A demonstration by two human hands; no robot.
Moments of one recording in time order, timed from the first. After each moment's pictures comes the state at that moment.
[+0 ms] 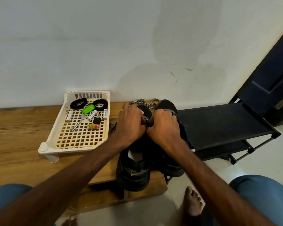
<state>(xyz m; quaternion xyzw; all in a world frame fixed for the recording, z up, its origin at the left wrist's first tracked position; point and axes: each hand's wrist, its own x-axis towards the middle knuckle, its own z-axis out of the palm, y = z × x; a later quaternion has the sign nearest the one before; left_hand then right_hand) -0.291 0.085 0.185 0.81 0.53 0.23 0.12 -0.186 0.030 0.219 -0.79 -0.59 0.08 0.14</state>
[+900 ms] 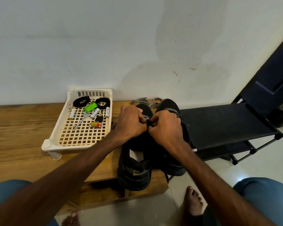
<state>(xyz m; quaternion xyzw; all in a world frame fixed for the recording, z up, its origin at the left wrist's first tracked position) -0.302 0.097 0.178 0.80 0.51 0.22 0.21 -0.181 0.022 0.214 -0.79 -0.57 0.12 0.20</state>
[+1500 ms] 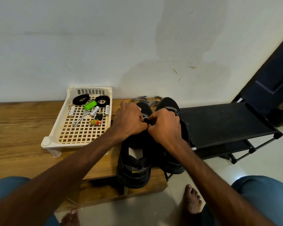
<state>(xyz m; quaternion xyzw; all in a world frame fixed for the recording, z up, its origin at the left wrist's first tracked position) -0.303 0.100 0.181 0.81 0.53 0.19 0.17 -0.183 0.022 0.215 -0.78 -0.58 0.12 0.19</state>
